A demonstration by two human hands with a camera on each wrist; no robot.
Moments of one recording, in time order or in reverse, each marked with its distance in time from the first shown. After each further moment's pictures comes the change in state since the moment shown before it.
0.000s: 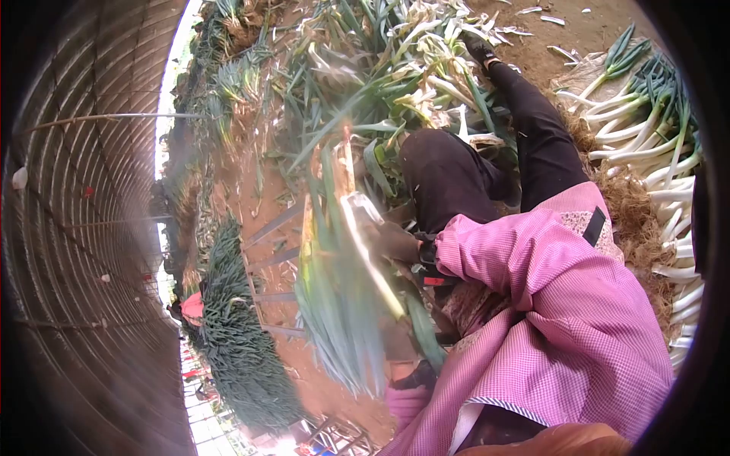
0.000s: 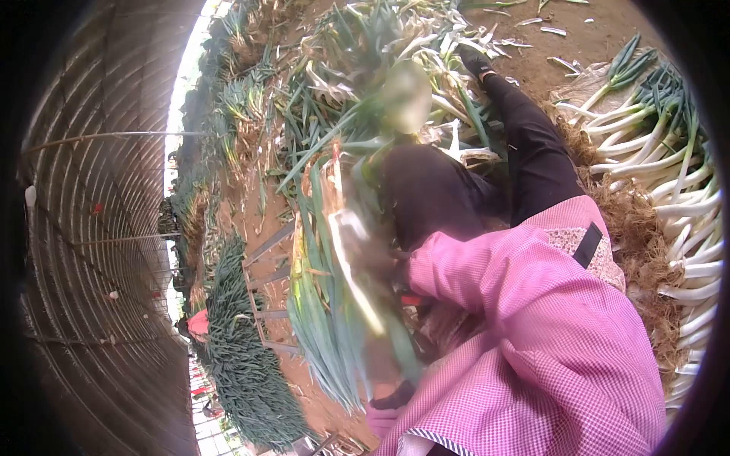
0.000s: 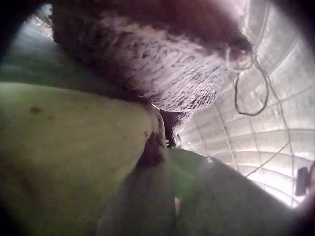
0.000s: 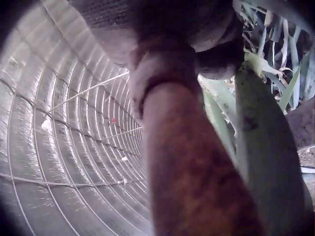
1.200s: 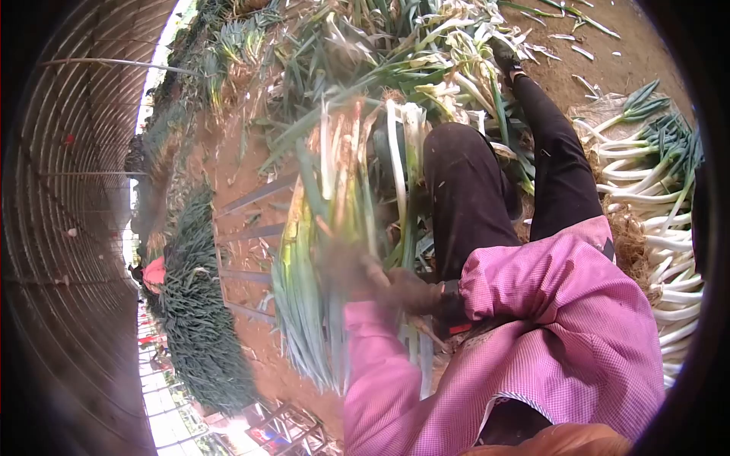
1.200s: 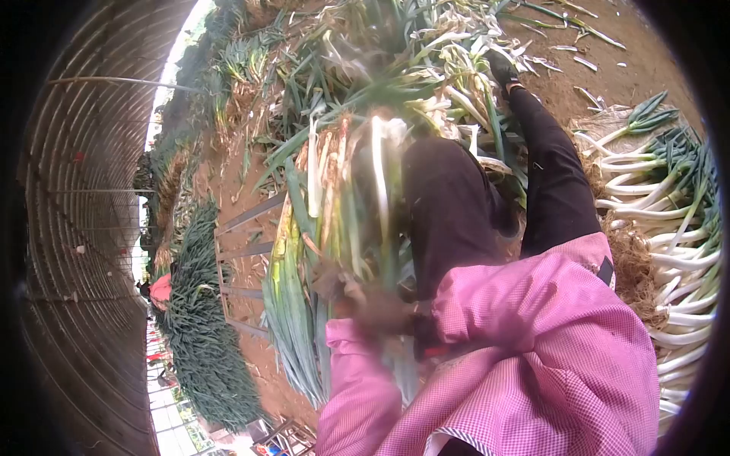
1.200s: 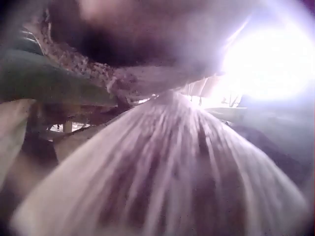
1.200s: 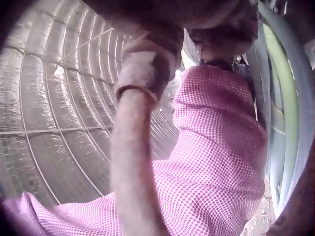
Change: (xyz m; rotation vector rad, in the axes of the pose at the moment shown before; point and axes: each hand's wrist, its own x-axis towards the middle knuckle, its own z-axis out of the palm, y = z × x) left_hand 0.162 -0.045 -0.001 0.299 0.263 -0.329; right_hand -0.059 -0.085 0.008 0.183 -0.269 0.576
